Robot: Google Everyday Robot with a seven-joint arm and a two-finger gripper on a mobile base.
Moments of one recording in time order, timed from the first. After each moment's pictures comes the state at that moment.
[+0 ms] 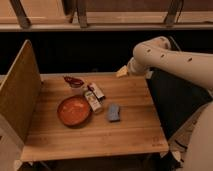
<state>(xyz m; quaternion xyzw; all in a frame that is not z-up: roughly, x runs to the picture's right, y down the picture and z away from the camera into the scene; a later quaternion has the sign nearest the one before) 0.136 -0.067 0.749 -0.04 -0.13 -0.71 0.69</state>
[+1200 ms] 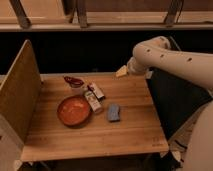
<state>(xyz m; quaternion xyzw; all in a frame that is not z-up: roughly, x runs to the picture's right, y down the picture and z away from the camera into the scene) 0.128 -0.073 0.749 -0.03 -0.13 -0.73 0.67</state>
